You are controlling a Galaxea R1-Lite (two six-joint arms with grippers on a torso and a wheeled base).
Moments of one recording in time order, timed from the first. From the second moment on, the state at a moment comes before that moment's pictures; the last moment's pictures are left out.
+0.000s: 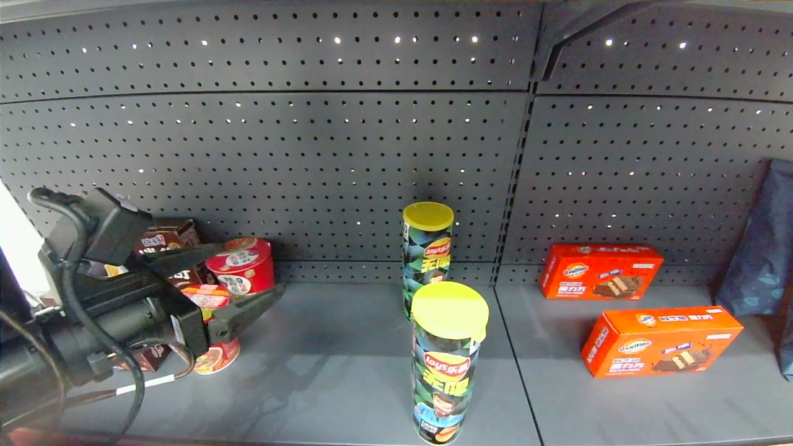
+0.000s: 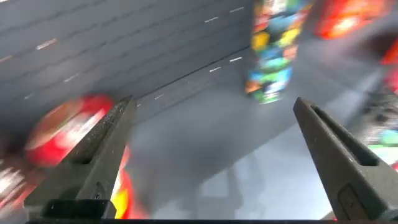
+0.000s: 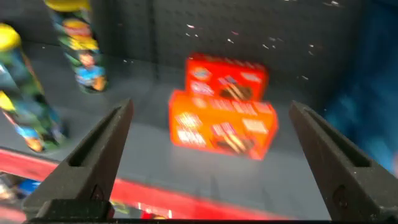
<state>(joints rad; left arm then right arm) -0.23 1.30 -0.46 -0.69 -0.26 0.13 0.35 0.56 -0.50 -0.04 -0.12 -0.08</state>
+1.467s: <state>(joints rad) -0.26 1.16 -0.35 -0.62 -0.04 0.13 0.88 1.48 -0.54 -0.36 -0.30 0.04</state>
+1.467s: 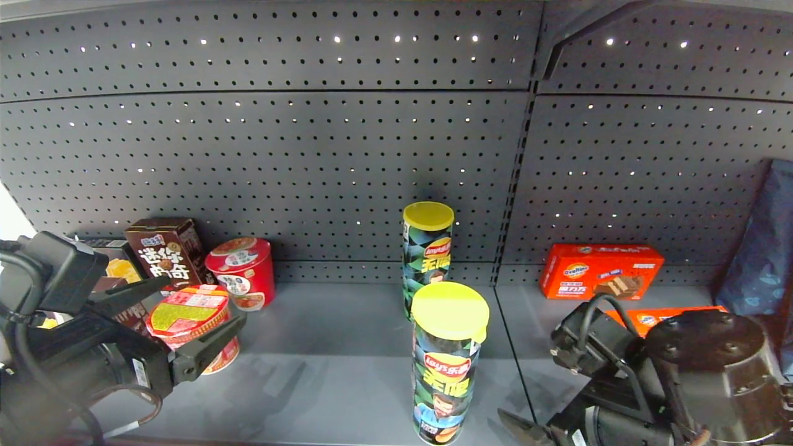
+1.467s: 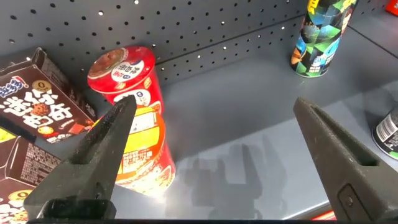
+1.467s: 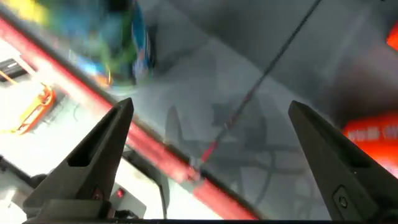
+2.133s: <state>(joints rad) -0.26 1.19 -0.36 -0.63 -0.04 0.13 0.88 1.62 -0.62 -0.37 -0.31 0.04</state>
